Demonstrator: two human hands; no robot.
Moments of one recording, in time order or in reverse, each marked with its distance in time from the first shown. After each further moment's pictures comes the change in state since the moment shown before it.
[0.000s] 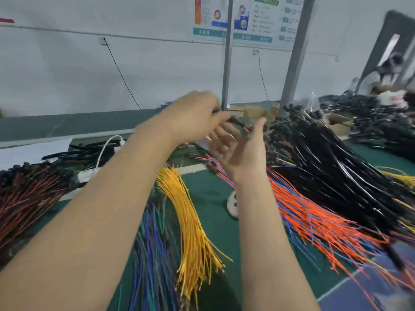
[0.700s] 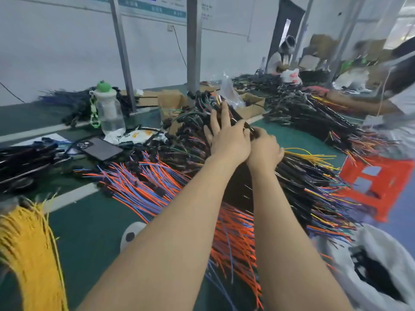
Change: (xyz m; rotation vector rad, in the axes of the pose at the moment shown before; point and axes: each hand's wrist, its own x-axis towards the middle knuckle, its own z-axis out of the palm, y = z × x) left_hand 0.170 0.198 0.224 -0.515 -0.103 -0.029; right_hand 0.073 -0.170 -0.204 -1.690 1.017 -0.268
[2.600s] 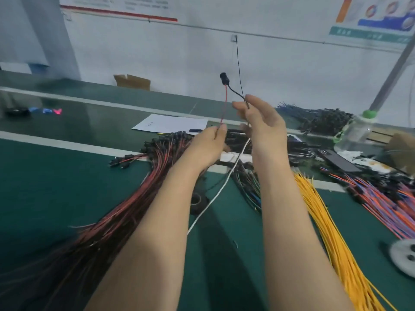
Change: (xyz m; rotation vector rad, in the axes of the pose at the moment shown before) left_hand -0.379 -0.266 -0.361 -0.171 0.490 -0.674; right_hand -0.447 -0.288 0.055 1.329 -1.038 -0.522
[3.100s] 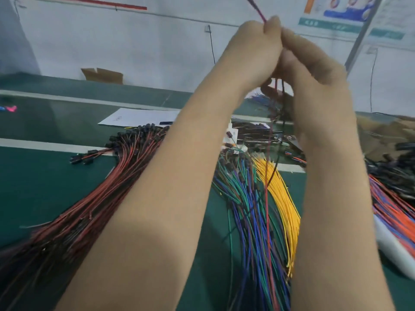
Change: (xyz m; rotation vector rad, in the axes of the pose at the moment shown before) left_hand -0.029 0.165 0.026 -0.297 0.069 0.364; right_hand -0.019 -0.098 -0.087 -0.167 -0.079 -0.291
